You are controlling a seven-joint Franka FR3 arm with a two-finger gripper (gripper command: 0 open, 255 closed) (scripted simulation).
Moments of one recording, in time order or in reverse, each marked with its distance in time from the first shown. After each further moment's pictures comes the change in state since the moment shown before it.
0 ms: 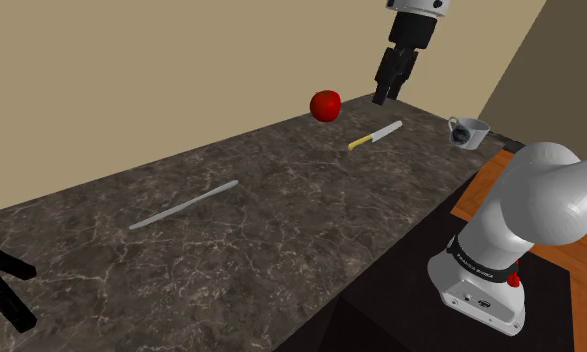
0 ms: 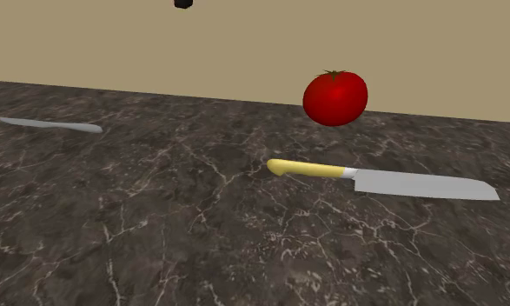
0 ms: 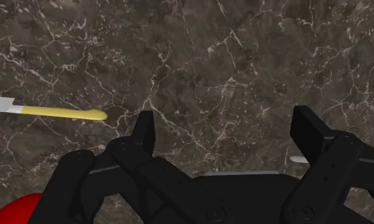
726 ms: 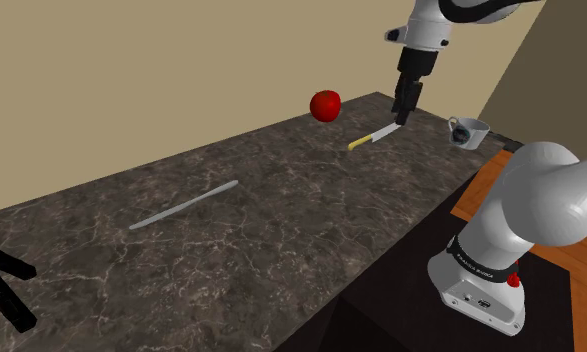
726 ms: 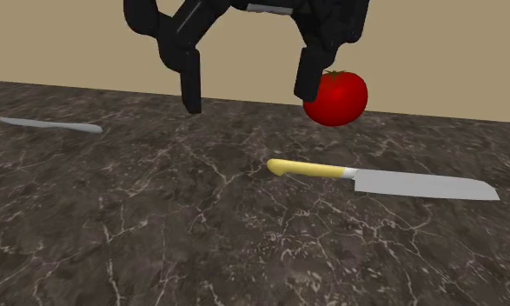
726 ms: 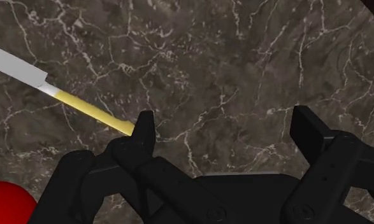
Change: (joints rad) arm 0.033 0.014 -0.217 -0.121 -0.224 0.078 -0.519
